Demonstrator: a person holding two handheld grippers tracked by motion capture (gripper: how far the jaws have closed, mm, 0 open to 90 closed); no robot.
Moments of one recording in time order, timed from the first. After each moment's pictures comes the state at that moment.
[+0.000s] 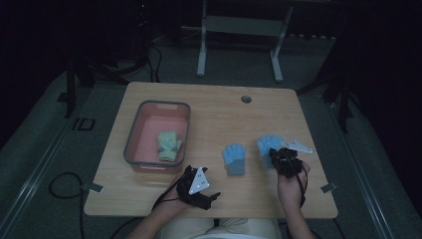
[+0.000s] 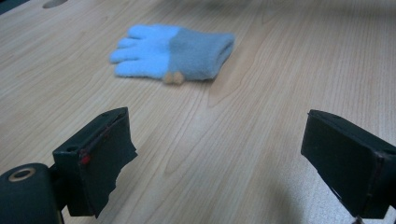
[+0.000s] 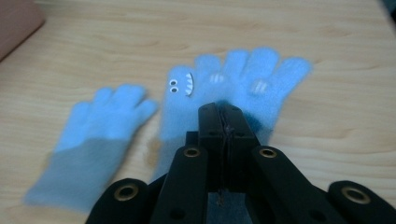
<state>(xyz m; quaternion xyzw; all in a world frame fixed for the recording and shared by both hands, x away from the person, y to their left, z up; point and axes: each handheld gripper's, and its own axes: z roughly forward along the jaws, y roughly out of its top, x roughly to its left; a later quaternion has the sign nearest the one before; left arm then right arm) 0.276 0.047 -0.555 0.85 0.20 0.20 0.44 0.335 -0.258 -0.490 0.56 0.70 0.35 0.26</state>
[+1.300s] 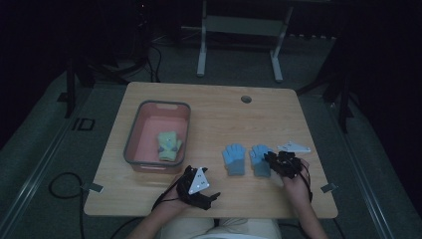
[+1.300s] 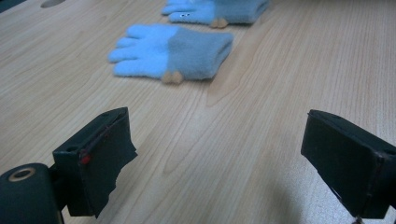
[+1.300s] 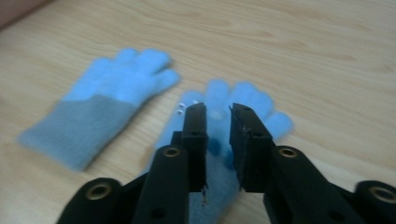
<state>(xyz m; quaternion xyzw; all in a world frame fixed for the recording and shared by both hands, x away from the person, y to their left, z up) 0.276 0.048 -0.555 0.85 0.20 0.19 0.44 0.353 -0.280 -0.517 0.45 0.78 0.37 0.21</state>
